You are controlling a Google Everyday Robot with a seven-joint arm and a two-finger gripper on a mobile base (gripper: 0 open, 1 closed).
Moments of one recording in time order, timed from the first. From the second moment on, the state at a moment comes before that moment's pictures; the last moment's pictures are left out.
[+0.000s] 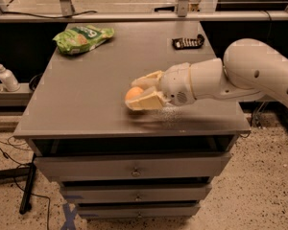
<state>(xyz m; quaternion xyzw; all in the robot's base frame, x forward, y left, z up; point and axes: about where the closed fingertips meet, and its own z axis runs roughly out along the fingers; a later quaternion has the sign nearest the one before) 0.529 0.016 0.869 -0.54 0.64 0.31 0.44</state>
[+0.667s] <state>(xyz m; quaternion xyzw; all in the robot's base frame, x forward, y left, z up) 0.532 0.006 0.884 -0.55 0.64 0.30 0.44</state>
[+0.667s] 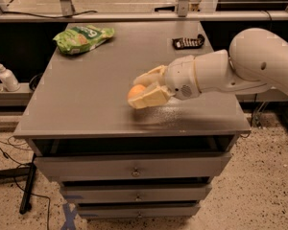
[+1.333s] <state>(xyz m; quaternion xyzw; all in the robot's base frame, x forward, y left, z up) 0.571 -0.033 0.889 -0.50 0.65 0.27 0.51</state>
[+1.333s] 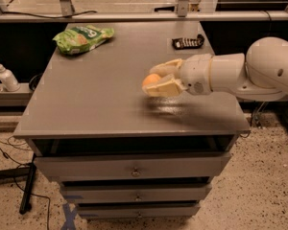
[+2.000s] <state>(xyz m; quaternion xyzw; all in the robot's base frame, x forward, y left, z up) 0.645 -0.094 0.896 -0.47 0.64 0.22 0.56</state>
